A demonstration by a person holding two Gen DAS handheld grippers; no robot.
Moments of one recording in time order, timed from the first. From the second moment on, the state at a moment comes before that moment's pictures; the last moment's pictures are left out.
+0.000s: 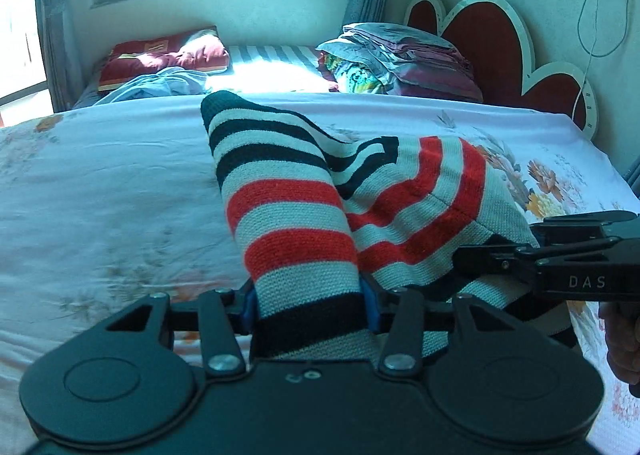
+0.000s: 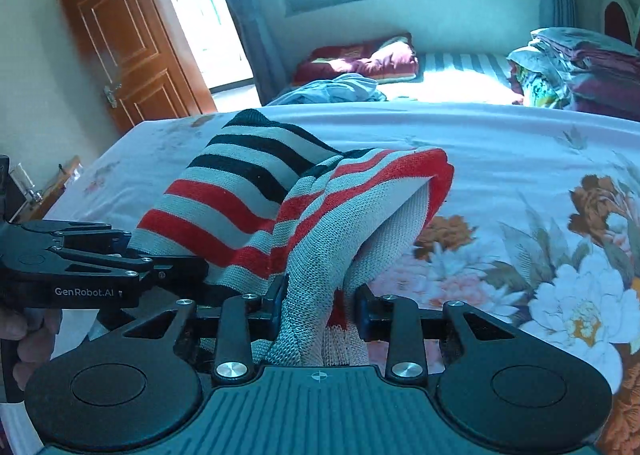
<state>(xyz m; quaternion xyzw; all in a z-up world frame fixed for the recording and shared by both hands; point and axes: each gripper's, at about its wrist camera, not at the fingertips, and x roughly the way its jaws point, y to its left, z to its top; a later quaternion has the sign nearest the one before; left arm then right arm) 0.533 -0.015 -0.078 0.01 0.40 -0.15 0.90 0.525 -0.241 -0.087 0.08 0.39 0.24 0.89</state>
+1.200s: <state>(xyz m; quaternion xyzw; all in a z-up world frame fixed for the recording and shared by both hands) 0.576 0.152 -0.125 0.07 0.41 -0.19 0.89 0.562 -0.037 -0.133 -0.08 0.40 0.16 0.90</state>
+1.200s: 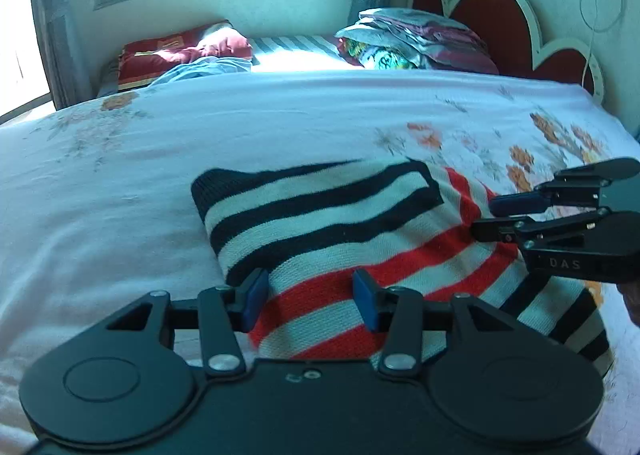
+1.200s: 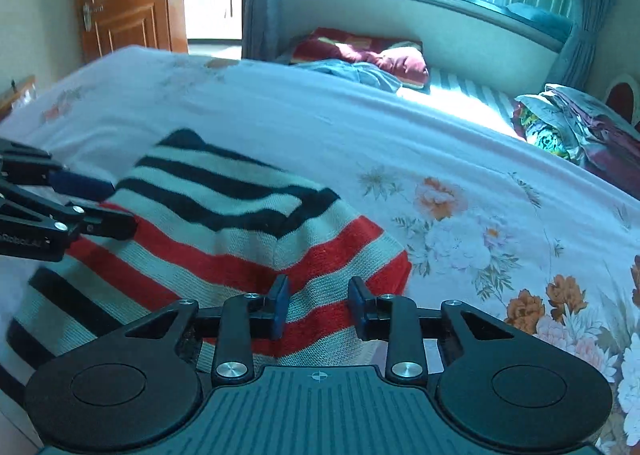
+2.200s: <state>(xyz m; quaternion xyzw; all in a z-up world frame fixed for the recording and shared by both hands) 0.441 0.167 -0.121 0.11 0.38 -0.12 0.91 0.432 -0.058 -0.144 -0.07 0.42 0.16 0.89</state>
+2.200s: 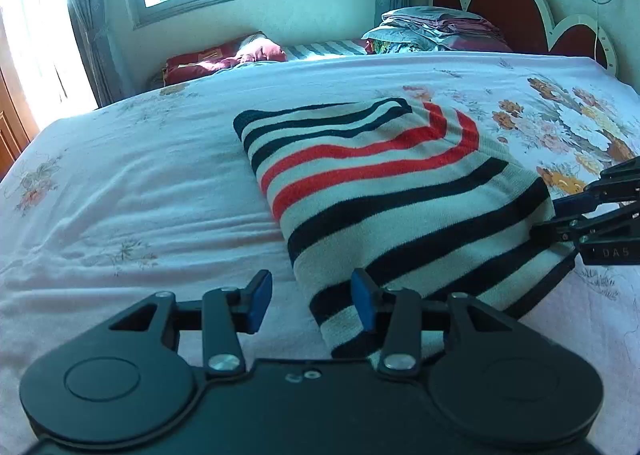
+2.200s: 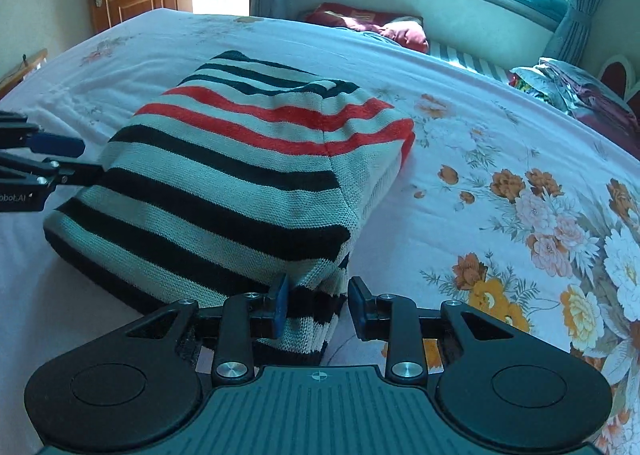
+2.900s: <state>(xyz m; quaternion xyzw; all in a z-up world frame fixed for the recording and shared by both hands) 0.365 0.187 -0.120 0.01 0.35 -0.05 0.94 0.401 -0.070 -0.139 -0.03 0.42 0.17 0.89</state>
